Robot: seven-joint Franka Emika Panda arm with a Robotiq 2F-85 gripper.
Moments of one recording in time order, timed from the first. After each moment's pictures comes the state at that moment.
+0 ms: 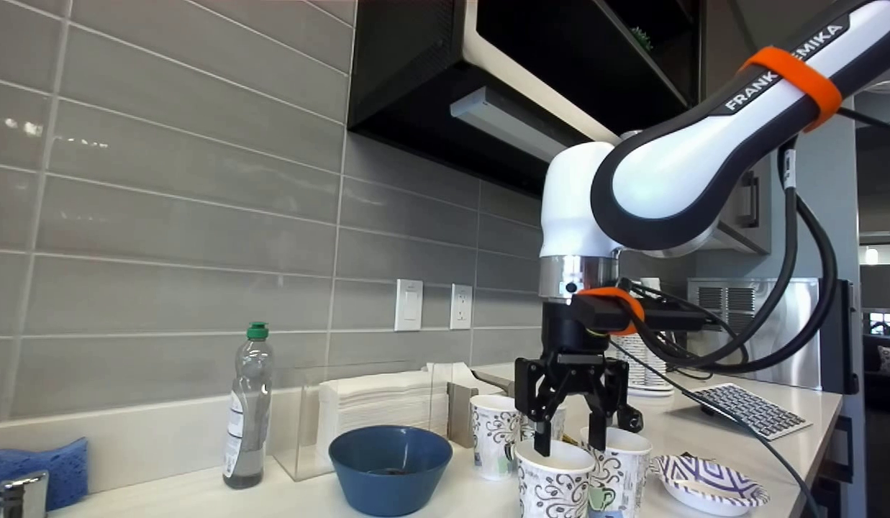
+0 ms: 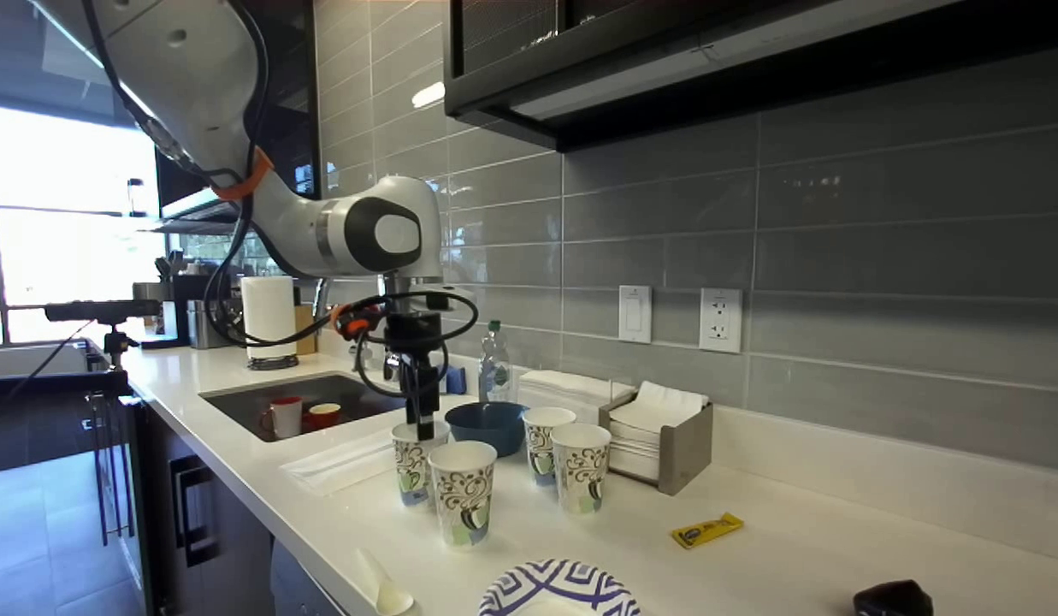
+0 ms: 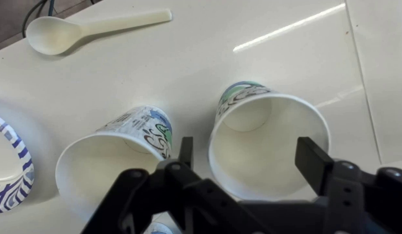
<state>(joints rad) 0.13 -0.14 0.10 -2.38 -0.04 2.27 0.65</state>
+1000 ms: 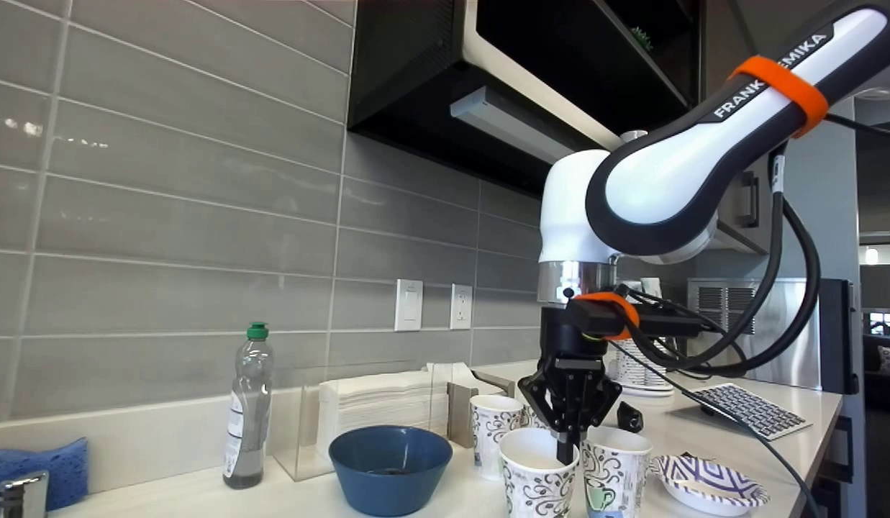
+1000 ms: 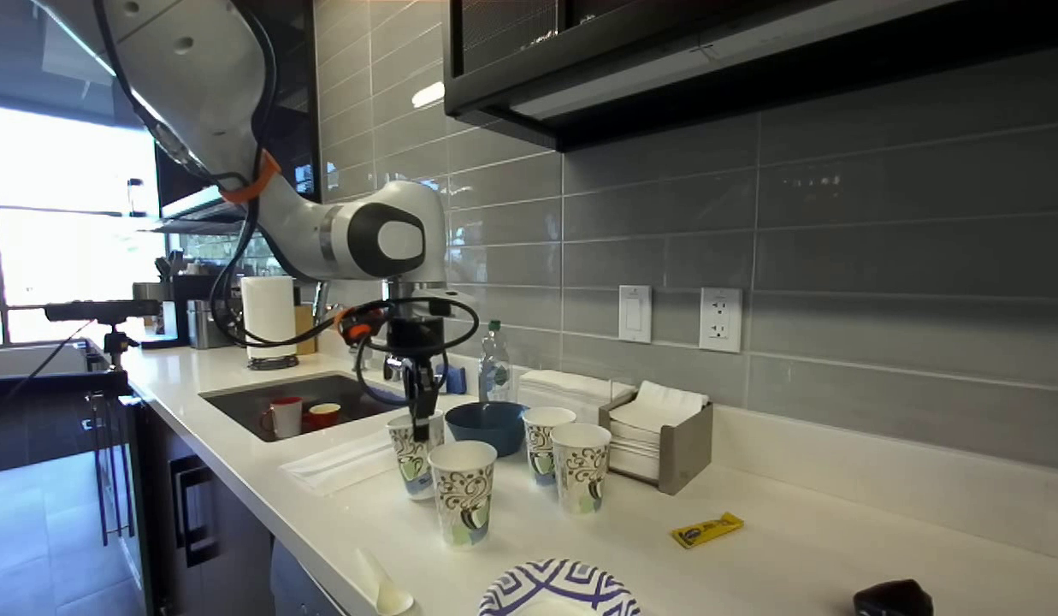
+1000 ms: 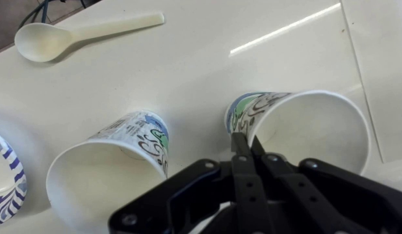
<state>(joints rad) 0.12 -0.12 0.10 -2.38 -0.01 2.29 0.65</state>
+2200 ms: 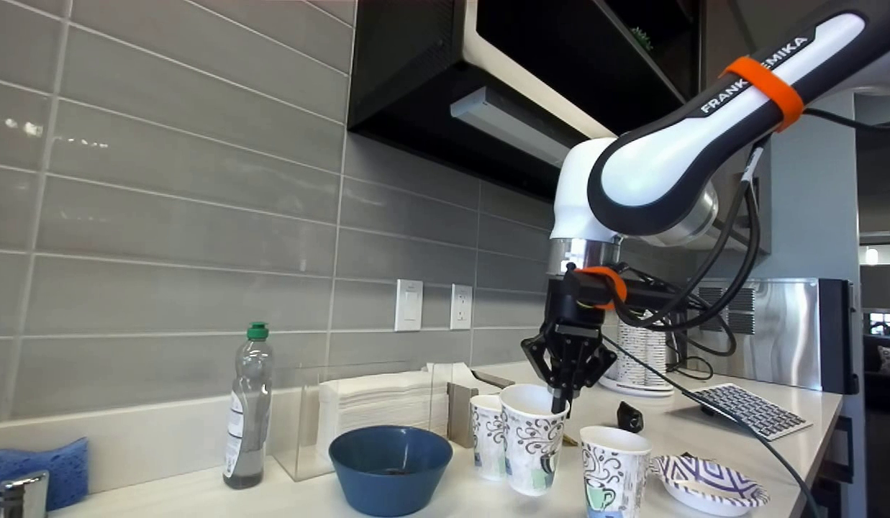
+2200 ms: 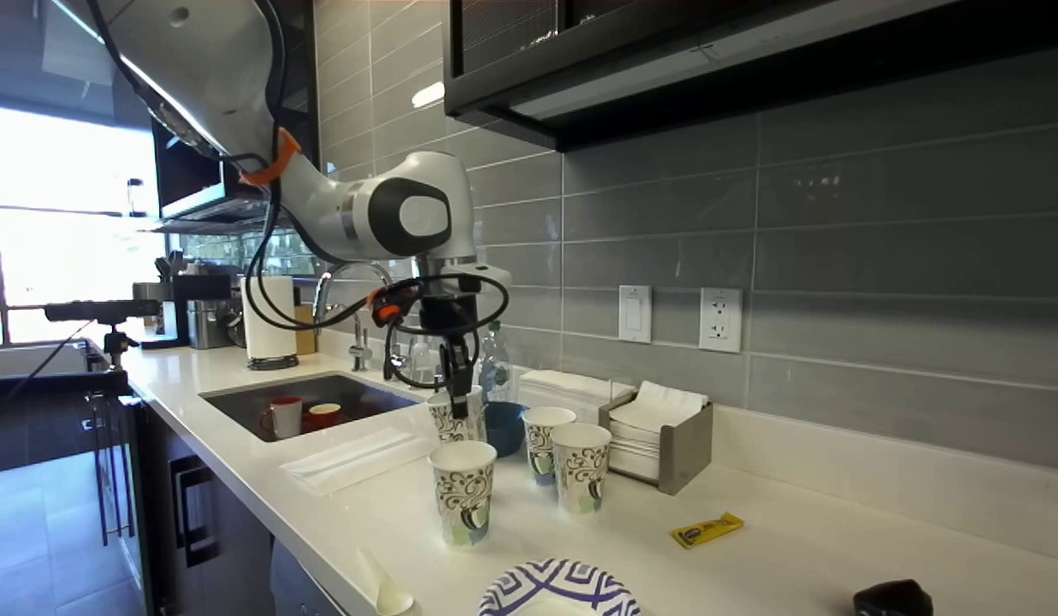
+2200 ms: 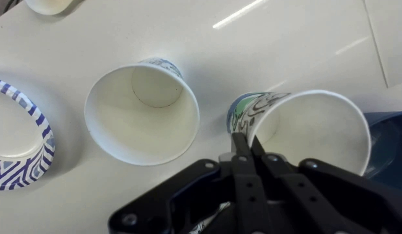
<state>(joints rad) 0.04 -0.15 0.08 -2.34 -0.01 2.31 0.64</state>
